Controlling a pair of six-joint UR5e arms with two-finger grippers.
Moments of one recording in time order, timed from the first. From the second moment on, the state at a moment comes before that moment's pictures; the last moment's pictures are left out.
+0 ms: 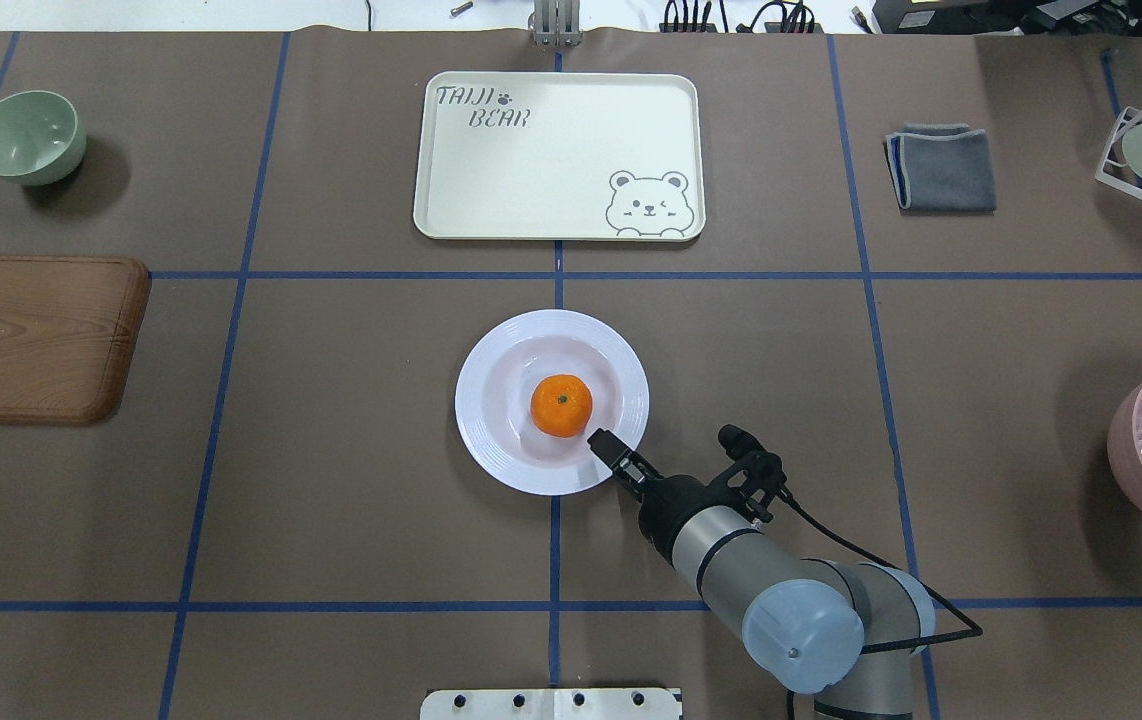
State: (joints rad) left arm -1.71 -1.61 -1.46 -1.59 -2.39 0.43; right arm 0.14 -1.22 1.66 -0.69 1.04 2.06
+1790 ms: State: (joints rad) left arm -1.71 -1.61 -1.46 -1.60 -2.39 0.43; right arm 0.21 -1.19 1.74 -0.69 1.06 2.09
